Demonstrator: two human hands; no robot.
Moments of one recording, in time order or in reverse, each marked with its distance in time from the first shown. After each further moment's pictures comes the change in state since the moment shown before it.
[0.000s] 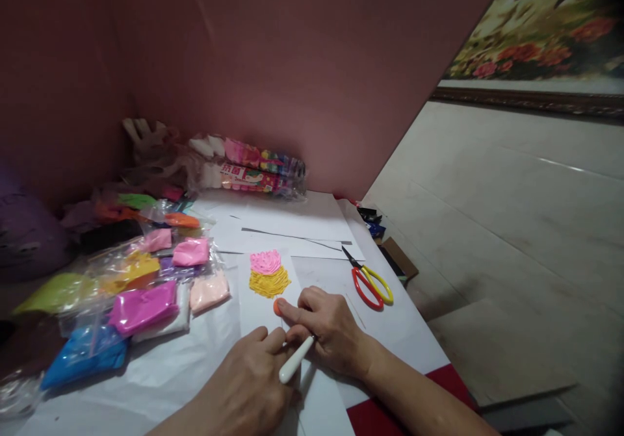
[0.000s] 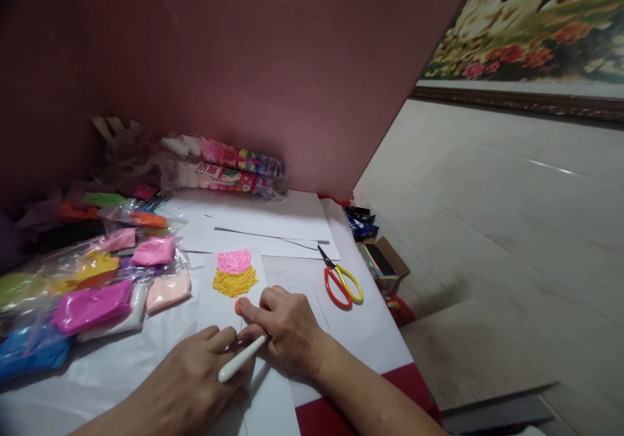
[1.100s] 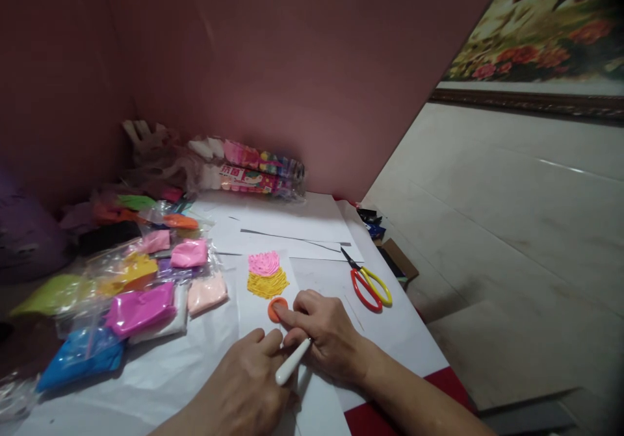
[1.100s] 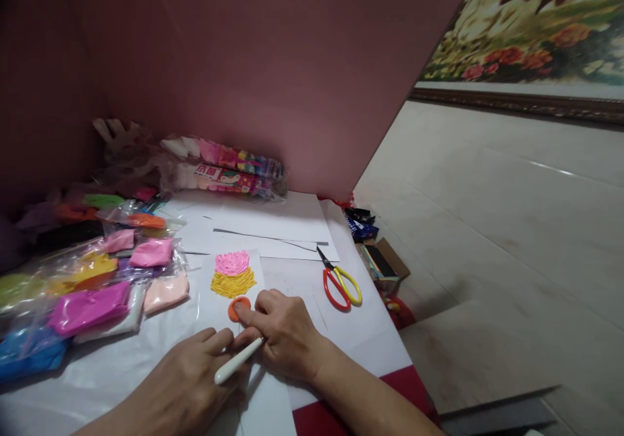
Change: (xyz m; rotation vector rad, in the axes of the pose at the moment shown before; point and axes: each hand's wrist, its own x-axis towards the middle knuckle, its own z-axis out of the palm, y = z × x) left_hand -0.002 0.001 0.000 0.011 -0.097 -0.032; right_hand 0.002 -0.006 -0.006 0.023 -0.054 0.034
